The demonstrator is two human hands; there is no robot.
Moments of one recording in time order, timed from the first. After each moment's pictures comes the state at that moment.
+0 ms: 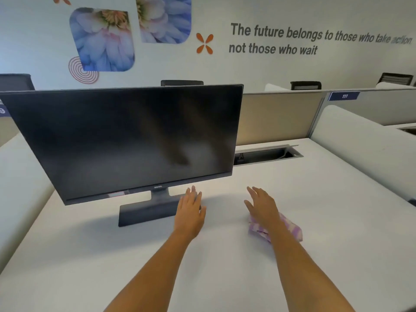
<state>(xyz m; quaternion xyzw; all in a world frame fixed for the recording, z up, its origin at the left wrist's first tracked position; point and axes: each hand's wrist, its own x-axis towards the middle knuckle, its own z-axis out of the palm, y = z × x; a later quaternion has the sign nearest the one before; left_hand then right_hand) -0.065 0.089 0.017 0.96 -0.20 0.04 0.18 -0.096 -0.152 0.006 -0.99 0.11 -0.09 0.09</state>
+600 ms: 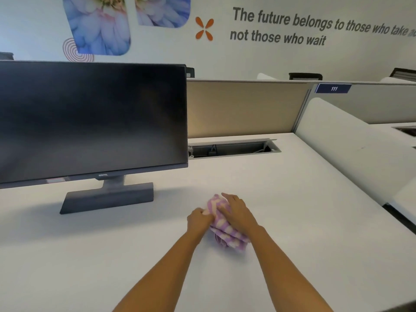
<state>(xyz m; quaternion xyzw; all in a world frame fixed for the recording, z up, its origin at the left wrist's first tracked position) -0.118 -0.113 -0.009 0.82 0.07 -0.19 0.54 -0.125 -0.265 -0.028 -0.95 0.02 -0.01 0.30</state>
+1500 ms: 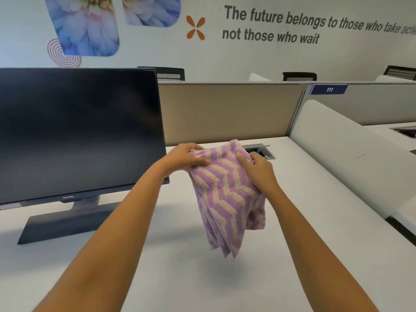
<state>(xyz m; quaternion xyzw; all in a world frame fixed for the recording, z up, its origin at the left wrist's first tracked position) 0.023 -0.133 0.145 0.85 -0.19 -0.16 0.46 -0.048 -0.346 0.106 -0.86 0.13 -0.17 0.46</state>
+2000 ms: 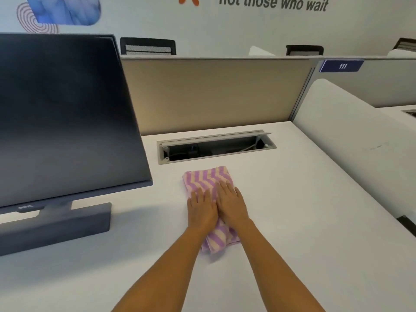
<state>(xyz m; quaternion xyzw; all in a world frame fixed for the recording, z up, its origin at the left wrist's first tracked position) 0.004 -0.231 -0.059 0.97 -0.12 -0.07 0.20 -0.007 -0.338 -0.057 -1.00 0.03 0.01 0.07</state>
